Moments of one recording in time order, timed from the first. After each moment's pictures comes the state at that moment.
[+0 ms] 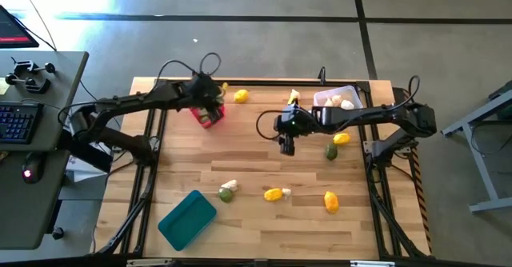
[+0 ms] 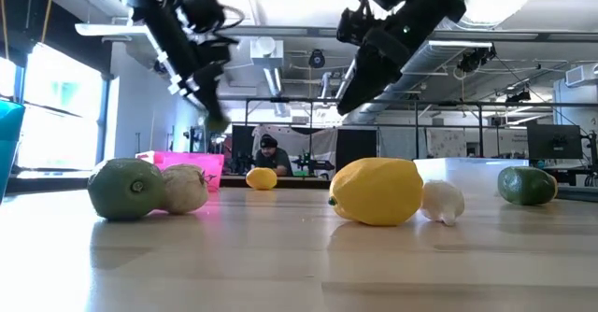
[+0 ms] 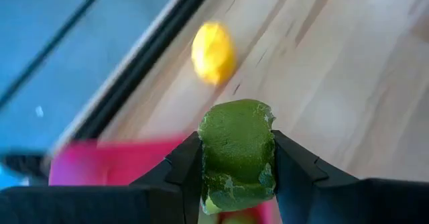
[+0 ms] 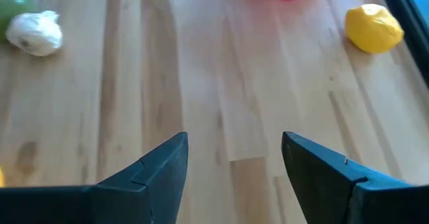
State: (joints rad) left arm 0.55 1.33 0.90 -0.48 -0.18 0.05; right arm -0.14 1.54 1.04 -0.34 0.05 -0.09
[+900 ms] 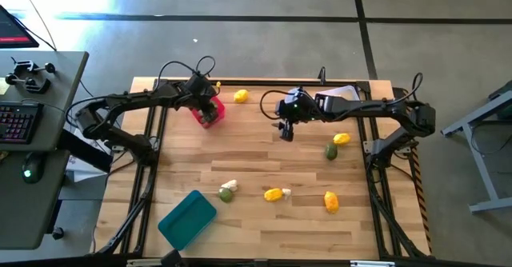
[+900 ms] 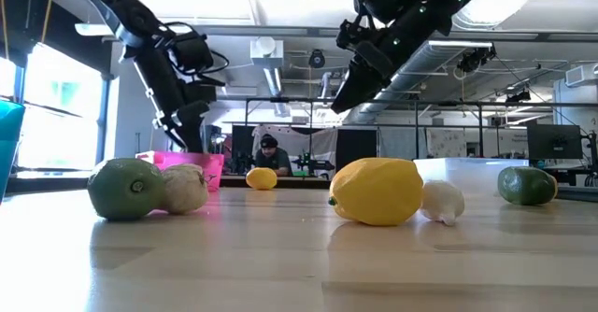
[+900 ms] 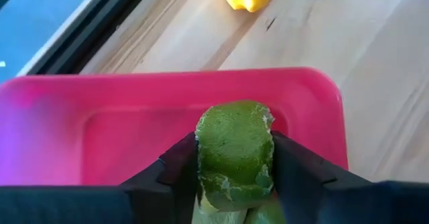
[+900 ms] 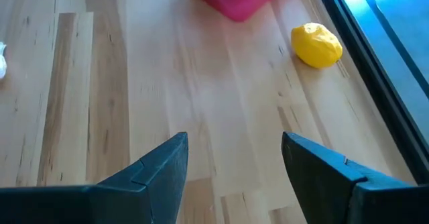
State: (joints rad) left arm 0.71 1.41 0.77 -0.38 -0.04 0.10; right arm -0.29 1.54 1.04 -0.26 -0.01 -0.16
